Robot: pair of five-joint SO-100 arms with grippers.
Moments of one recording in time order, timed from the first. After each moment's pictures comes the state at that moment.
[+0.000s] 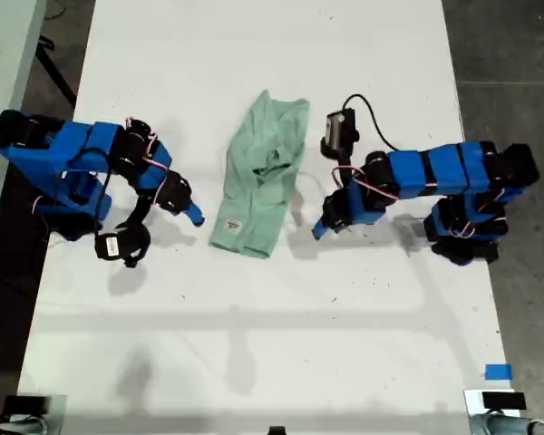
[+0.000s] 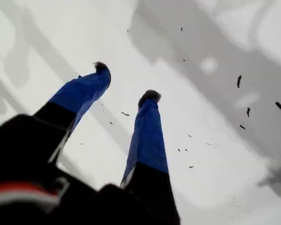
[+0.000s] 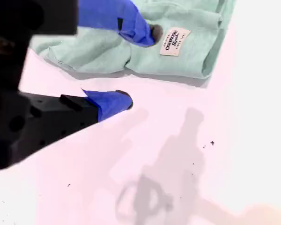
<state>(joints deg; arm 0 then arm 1) 4.6 100.9 91.8 94.5 14.7 -8.3 100.2 93.8 78.9 -10.7</state>
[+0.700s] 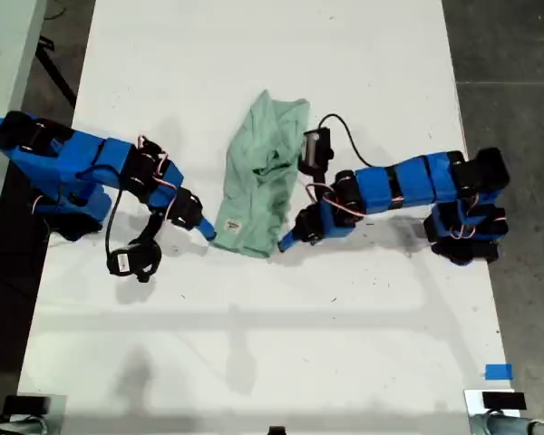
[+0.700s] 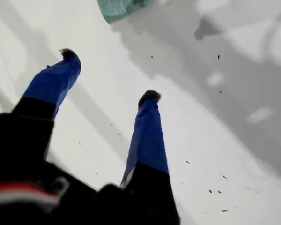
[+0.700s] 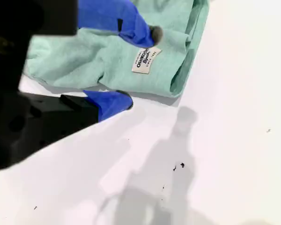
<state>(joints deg) 7.1 95.5 94.8 81.7 12.8 -9.6 81.7 81.2 72.3 -7.0</state>
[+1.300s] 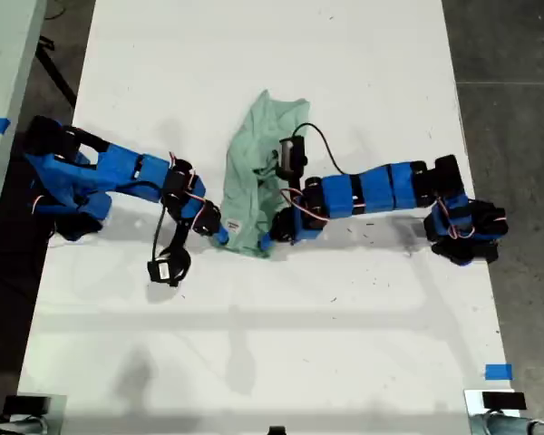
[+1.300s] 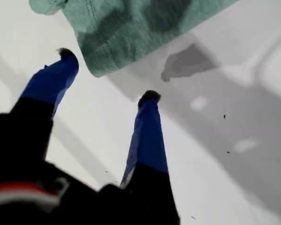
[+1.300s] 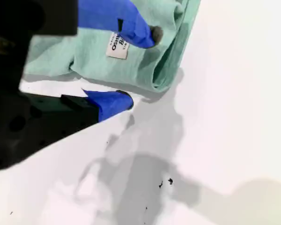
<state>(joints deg) 3.5 78.8 94.8 71.4 13.4 -6.5 60.6 63.8 70.6 -8.5</state>
